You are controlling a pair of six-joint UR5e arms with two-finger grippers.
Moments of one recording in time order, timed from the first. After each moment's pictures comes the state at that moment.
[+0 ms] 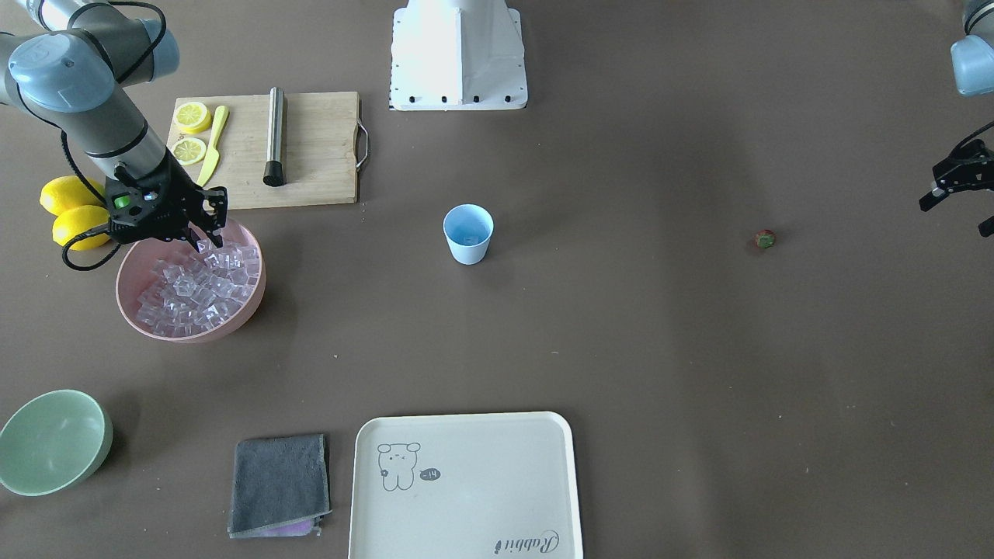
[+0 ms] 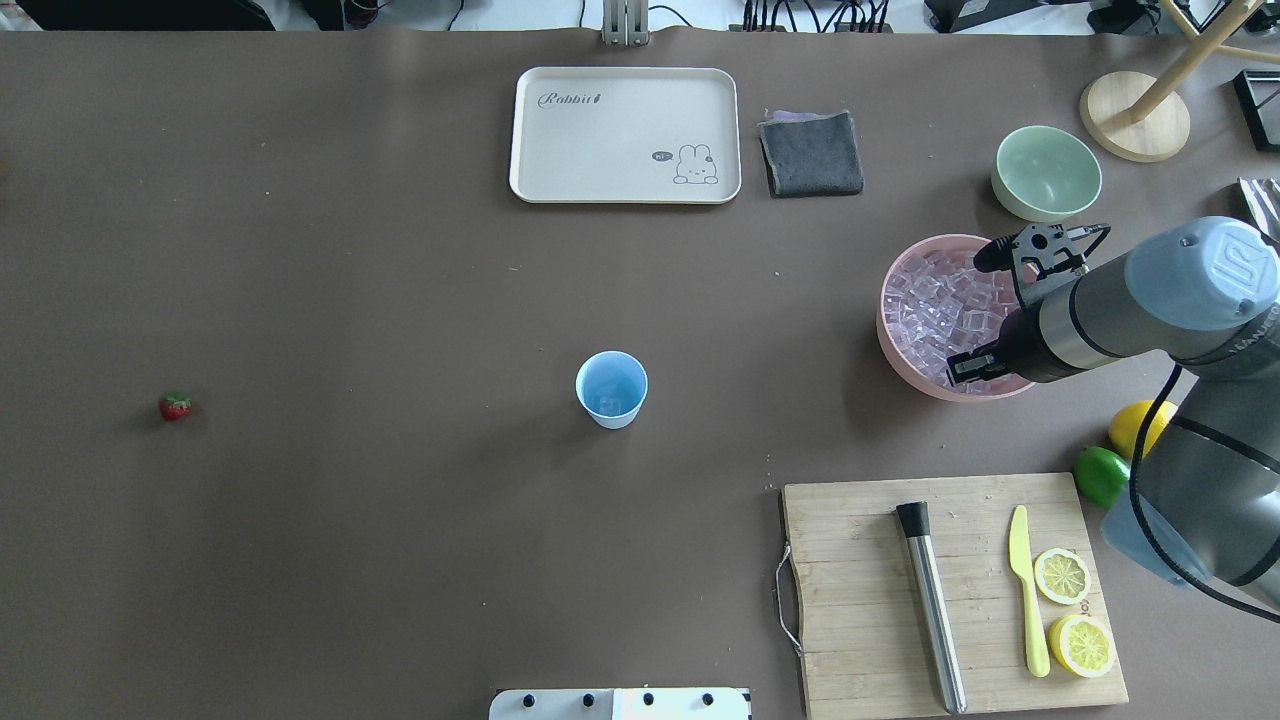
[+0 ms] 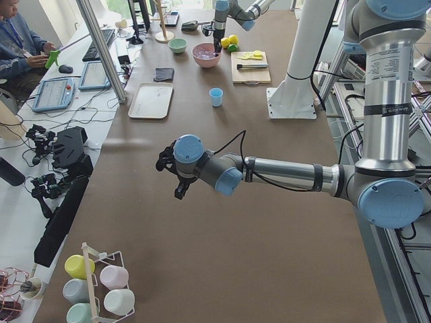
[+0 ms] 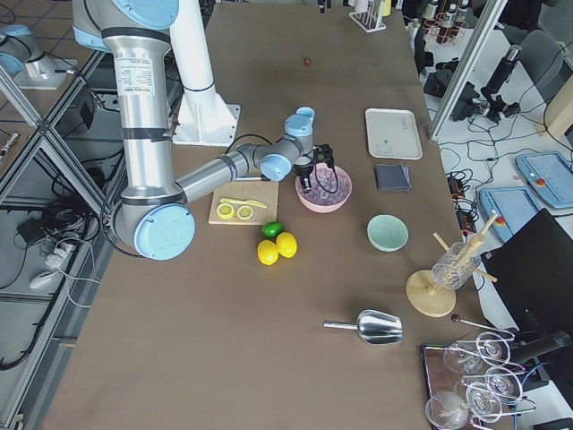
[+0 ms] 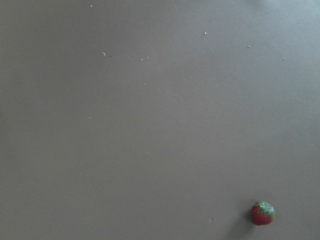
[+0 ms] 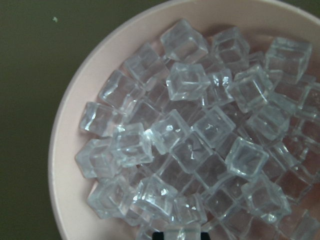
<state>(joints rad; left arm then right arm) -1.38 -1.51 -1.70 -2.02 -2.48 -0.14 0.74 -1.50 1.90 -1.18 2.00 0.80</state>
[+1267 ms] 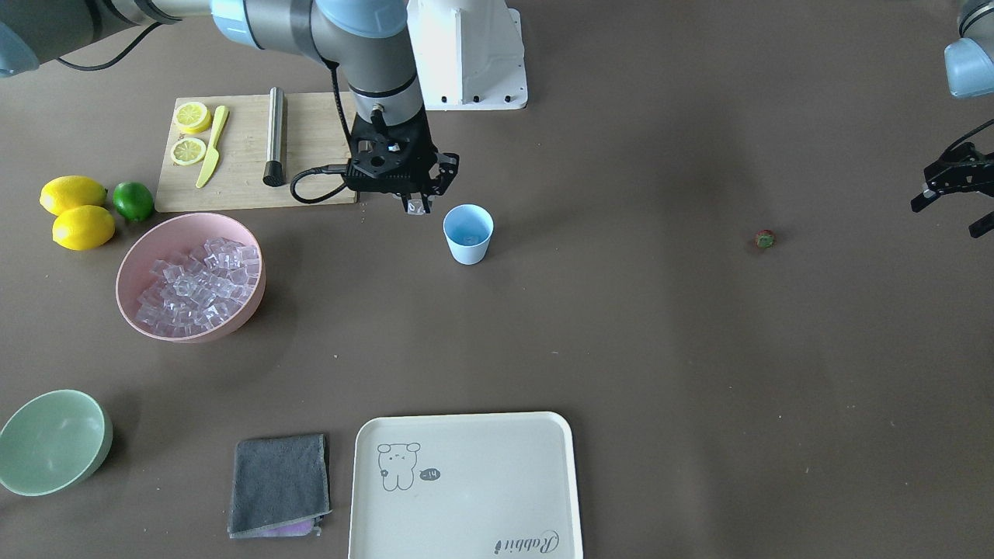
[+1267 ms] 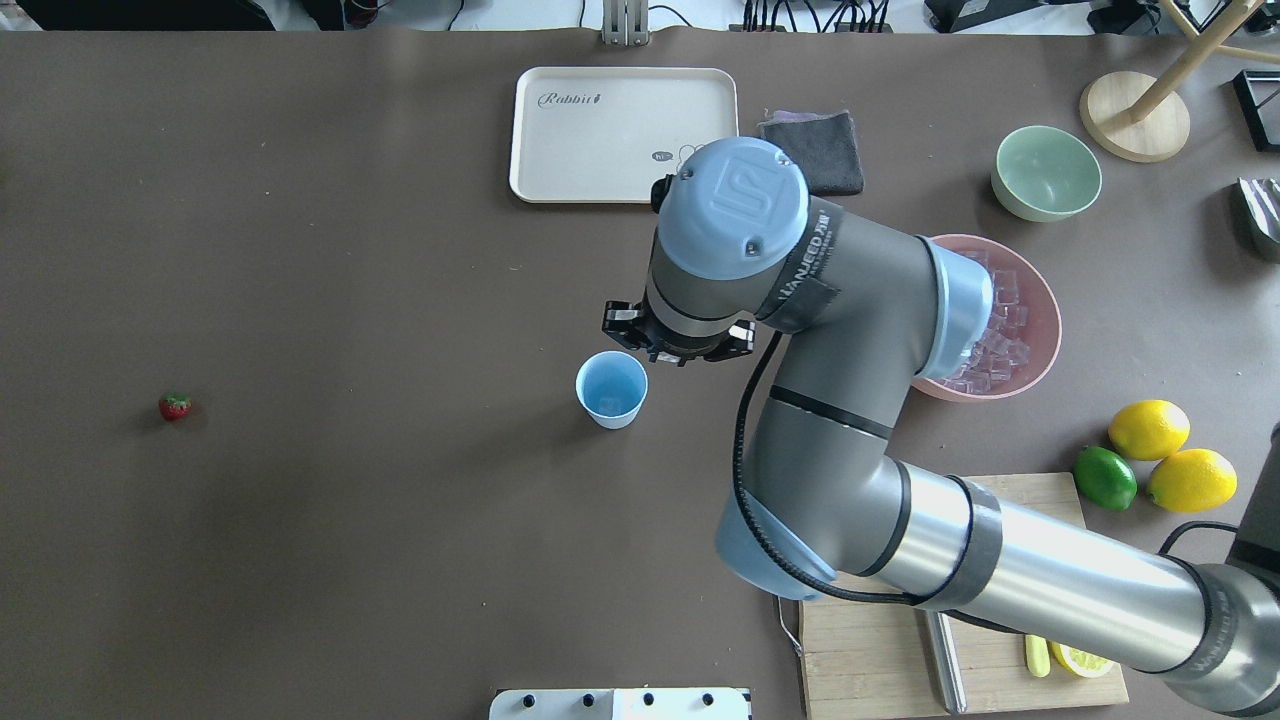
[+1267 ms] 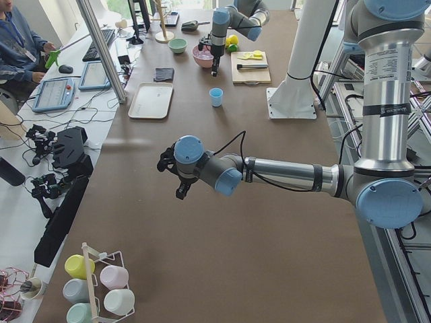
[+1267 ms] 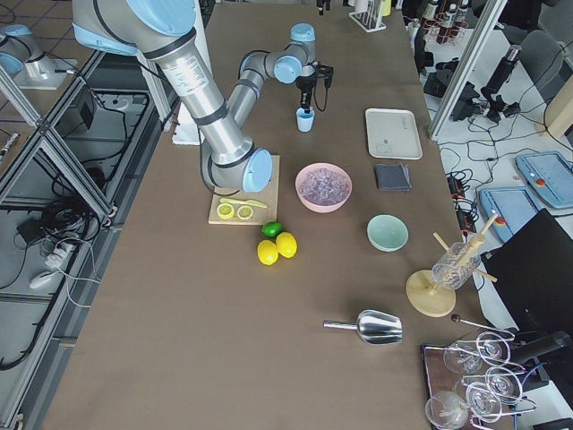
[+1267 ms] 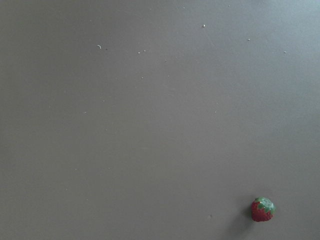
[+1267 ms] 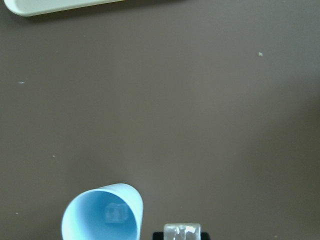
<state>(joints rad) -1.36 -1.51 -1.69 -2.02 -2.48 -0.14 0.52 -0.77 1.74 -1.73 1.84 1.37</state>
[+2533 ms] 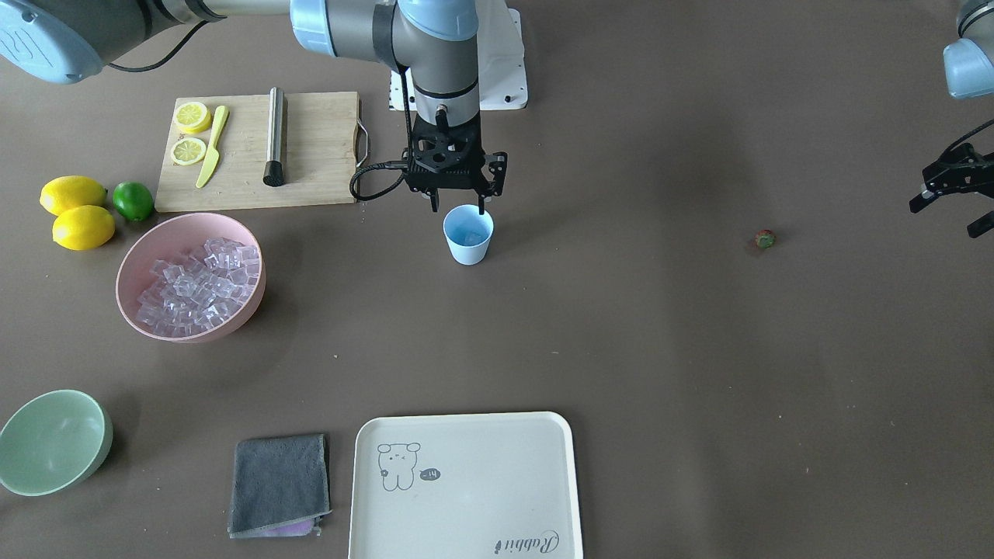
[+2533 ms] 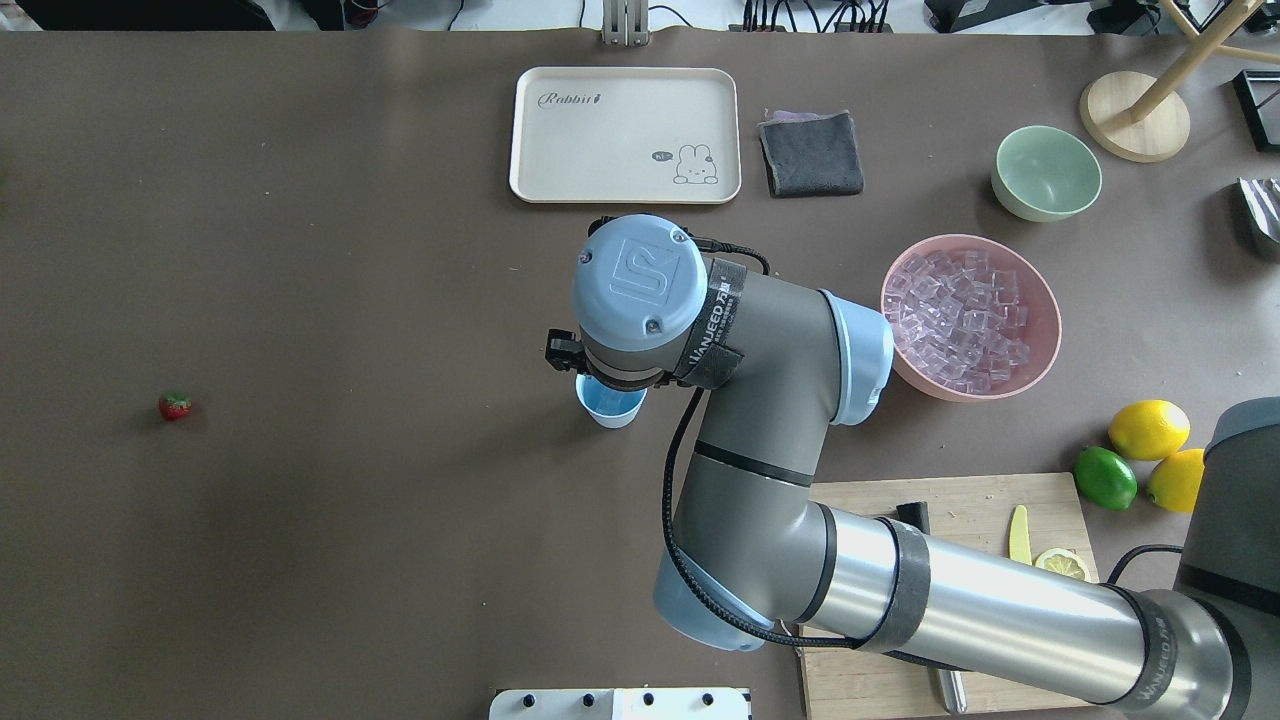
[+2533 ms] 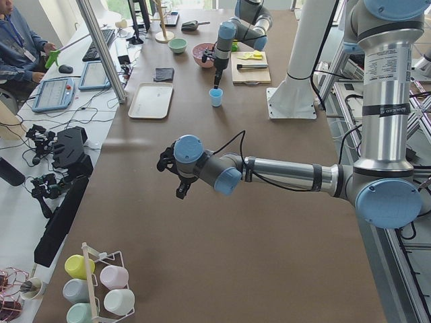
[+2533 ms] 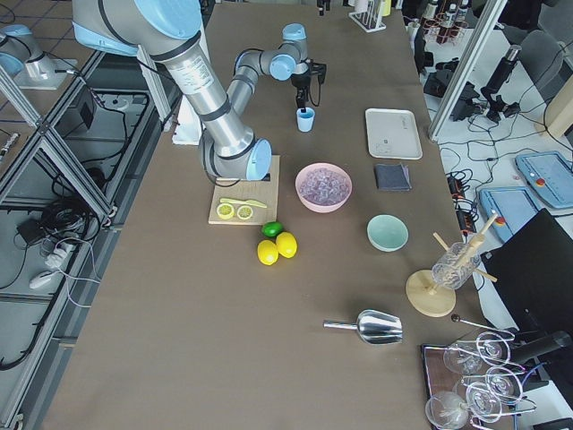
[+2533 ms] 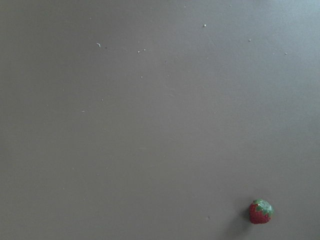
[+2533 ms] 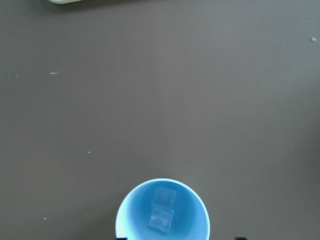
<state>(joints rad) -1.36 -1.51 -1.70 -2.02 -2.48 -0.16 0.46 -0.77 1.71 -1.69 1.73 1.39</state>
